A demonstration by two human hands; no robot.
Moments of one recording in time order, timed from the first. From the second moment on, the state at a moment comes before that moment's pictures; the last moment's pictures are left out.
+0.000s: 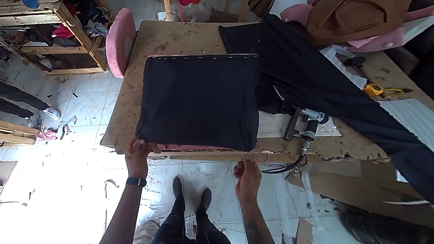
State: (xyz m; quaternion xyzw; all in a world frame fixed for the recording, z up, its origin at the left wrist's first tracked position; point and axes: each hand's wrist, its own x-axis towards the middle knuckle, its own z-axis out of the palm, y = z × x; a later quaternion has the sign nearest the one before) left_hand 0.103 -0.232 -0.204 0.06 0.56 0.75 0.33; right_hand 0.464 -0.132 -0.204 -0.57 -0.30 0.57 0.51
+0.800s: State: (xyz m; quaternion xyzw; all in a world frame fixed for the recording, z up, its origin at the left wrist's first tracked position) left_hand 0.188 -0.224 -0.197 0.21 0.68 0.65 0.28; right_hand 0.422 -0.112 -0.198 -0.47 -0.37 0.65 0.46
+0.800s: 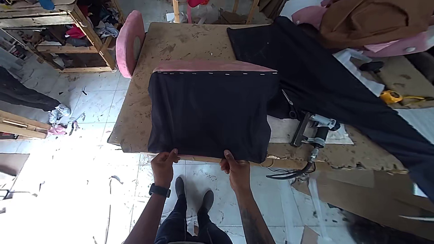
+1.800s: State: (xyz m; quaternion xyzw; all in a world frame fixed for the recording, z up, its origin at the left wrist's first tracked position) left_hand 0.278 -0.167 -0.176 0.07 0.63 0.69 0.34; right_hand 0.416 -0.100 -0.192 -0.46 -0.40 0.63 0.49
